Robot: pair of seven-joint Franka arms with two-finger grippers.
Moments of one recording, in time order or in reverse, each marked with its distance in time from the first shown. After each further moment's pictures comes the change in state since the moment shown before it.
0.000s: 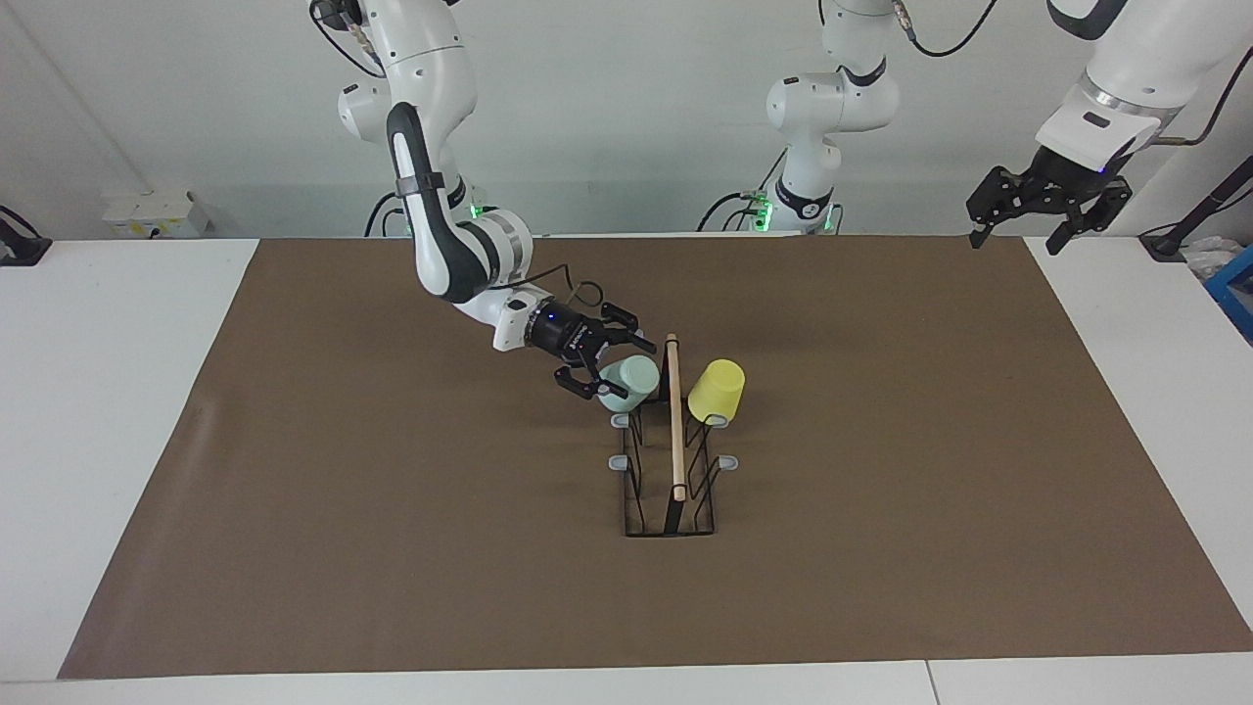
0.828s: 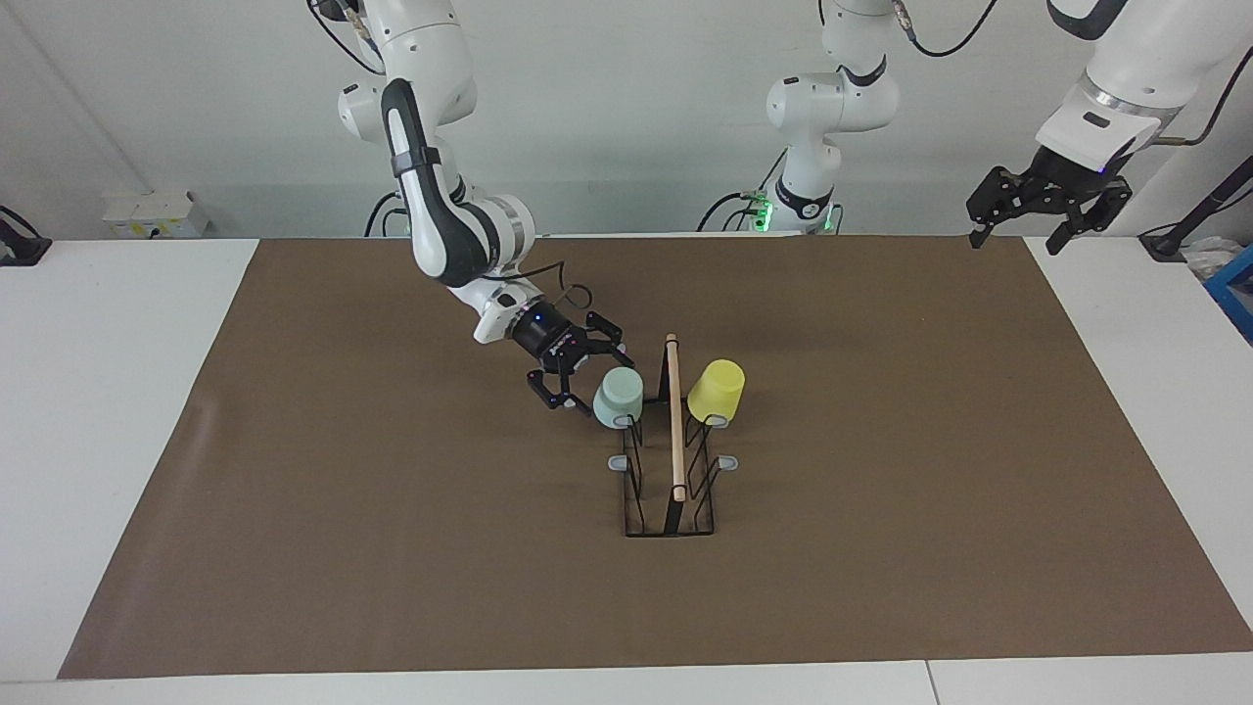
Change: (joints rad) left arm 0.000 0.000 0.000 0.000 0.000 0.000 0.000; right arm 0.004 -0.061 0.017 0.069 0.001 0.396 0.035
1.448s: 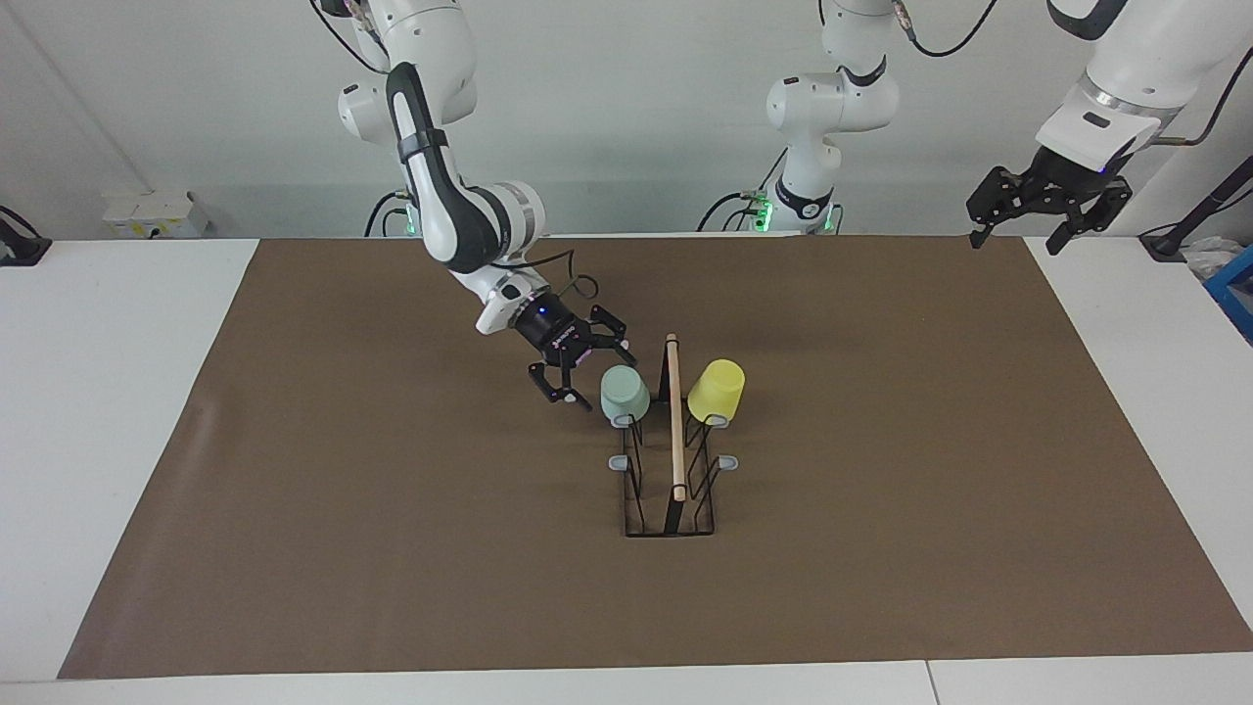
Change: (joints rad) left arm 0.000 0.000 0.000 0.000 0.000 0.000 0.000; right arm 0.001 -0.012 0.035 0.033 0.000 0.162 0.075
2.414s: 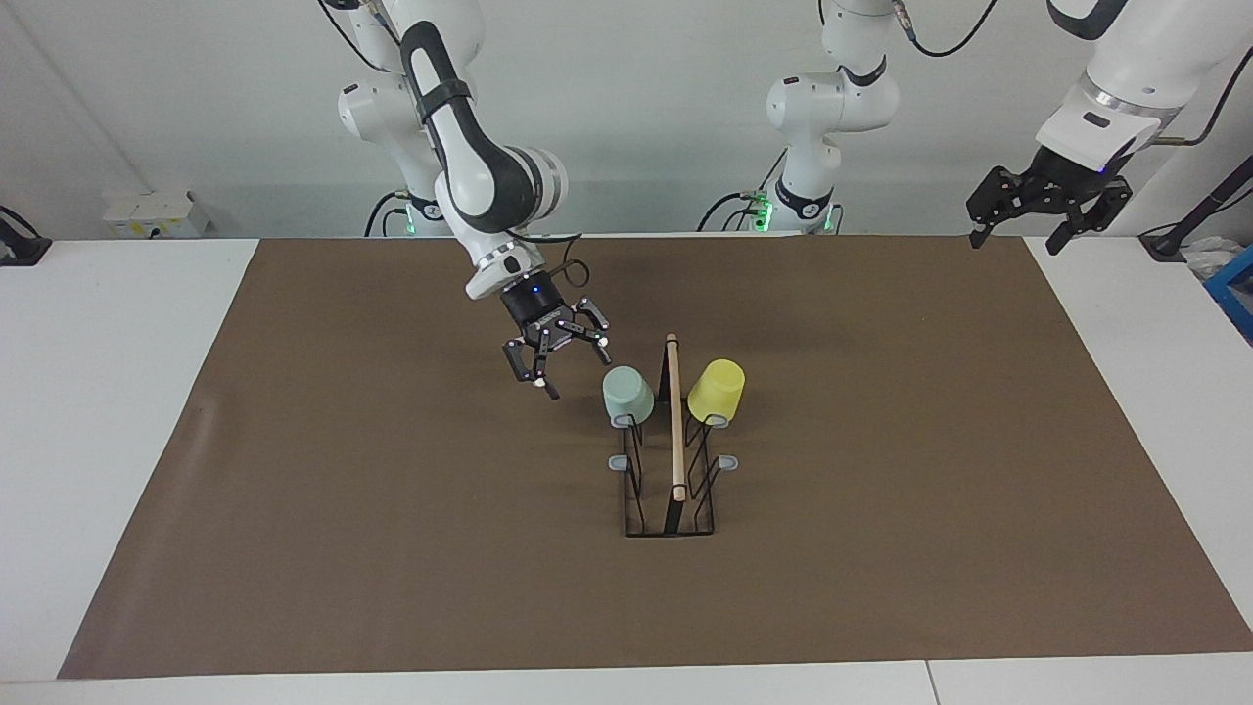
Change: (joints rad) left arm 0.000 0.000 0.000 0.000 0.000 0.000 0.000; right arm -0.004 -0.044 0.071 0.070 -0.167 0.426 0.071
